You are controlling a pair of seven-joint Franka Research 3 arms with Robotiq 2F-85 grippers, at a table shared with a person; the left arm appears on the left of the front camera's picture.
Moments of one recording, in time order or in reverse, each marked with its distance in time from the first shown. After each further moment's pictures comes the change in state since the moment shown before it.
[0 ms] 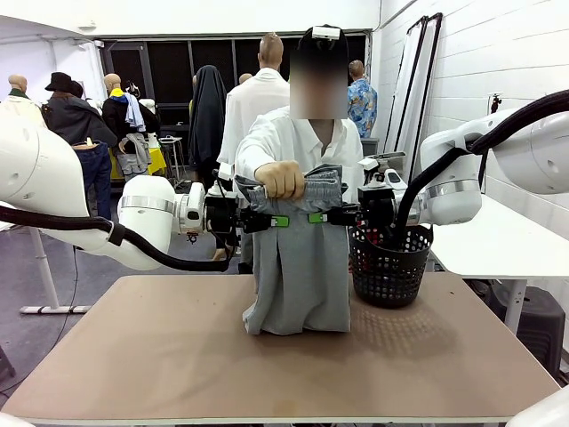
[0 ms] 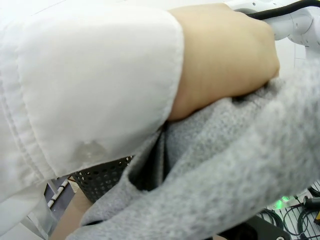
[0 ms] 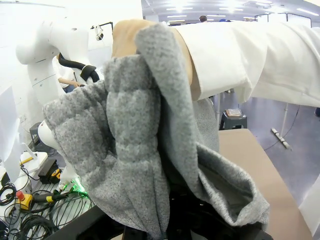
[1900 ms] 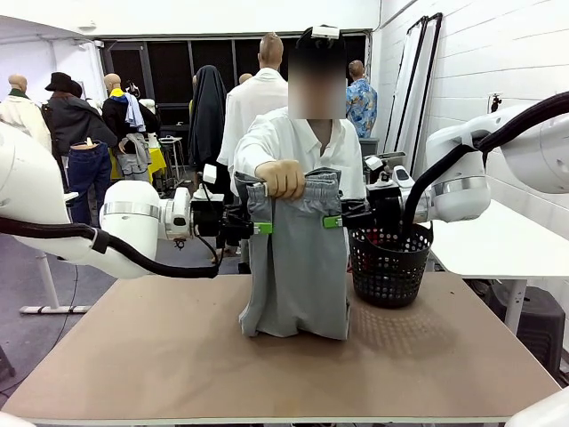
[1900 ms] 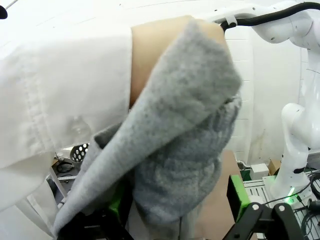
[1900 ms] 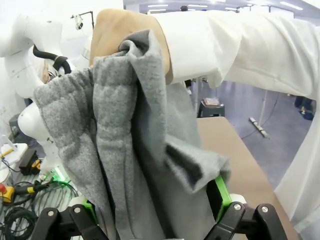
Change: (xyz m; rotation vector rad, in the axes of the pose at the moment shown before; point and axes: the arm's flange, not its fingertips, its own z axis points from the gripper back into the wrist) left arm -0.003 -0.024 0.026 0.060 -0.037 -0.026; right arm 0.003 -0.002 0.021 -0.120 0.063 0.047
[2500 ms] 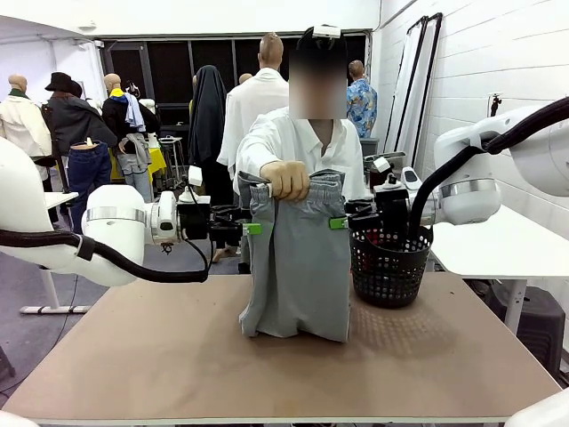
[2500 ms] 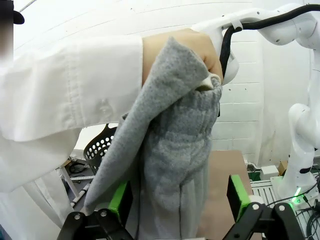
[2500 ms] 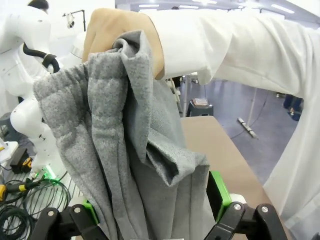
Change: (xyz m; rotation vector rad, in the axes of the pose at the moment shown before) left arm -0.002 -0.013 0.025 0.066 -0.019 -0.018; right arm -0.006 0.005 0.017 -0.052 -0.011 0.021
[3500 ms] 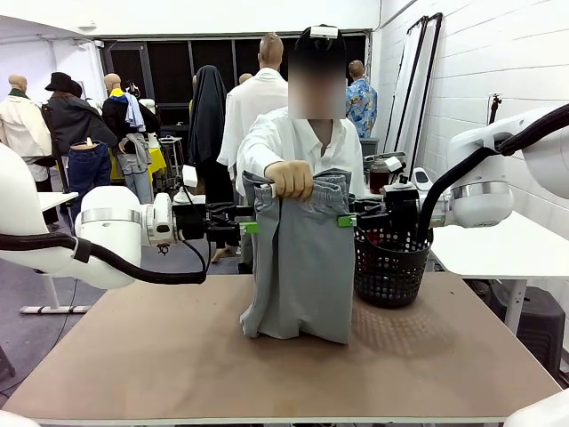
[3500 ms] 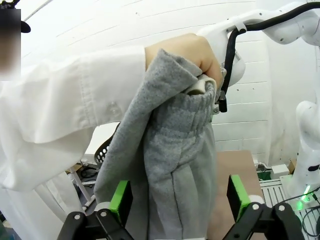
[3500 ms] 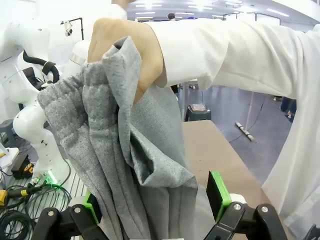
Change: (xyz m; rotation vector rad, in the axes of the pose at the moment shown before) left arm 0.001 -0.005 0.008 0.047 -0.014 -0.053; right arm -0.002 0.006 0.016 -0.011 -0.034 -0.011
